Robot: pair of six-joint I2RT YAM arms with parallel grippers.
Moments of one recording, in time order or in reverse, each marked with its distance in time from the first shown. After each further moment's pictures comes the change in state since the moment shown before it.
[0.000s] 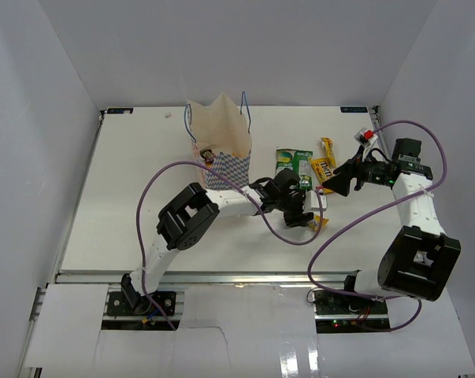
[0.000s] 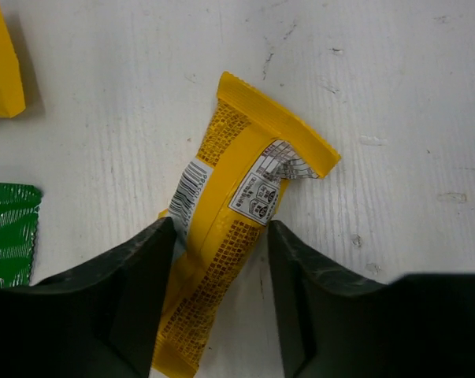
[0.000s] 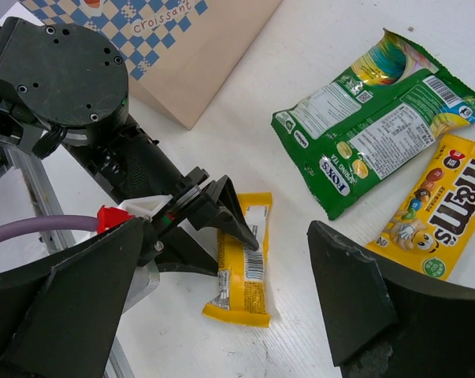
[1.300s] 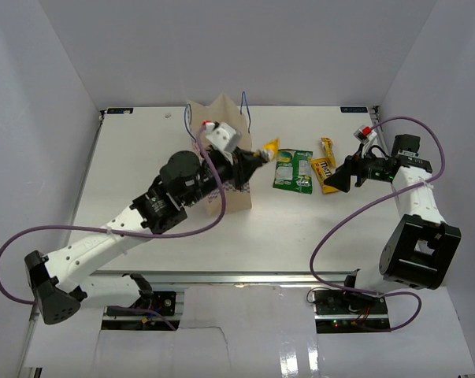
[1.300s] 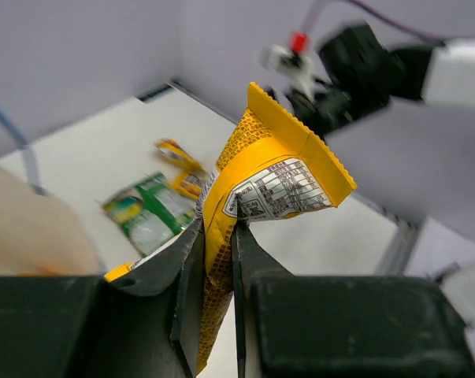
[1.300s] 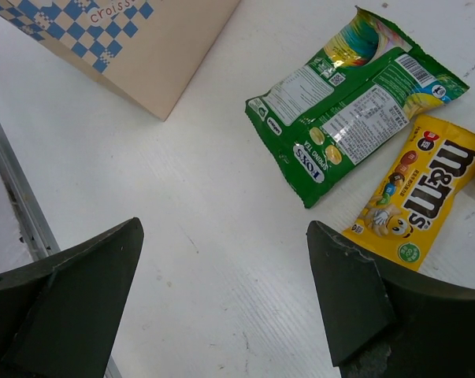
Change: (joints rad) left arm 0.016 -1.086 -0.435 0.076 -0.542 -0.663; right arm 0.000 0.076 0.049 -0.006 0.062 -0.008
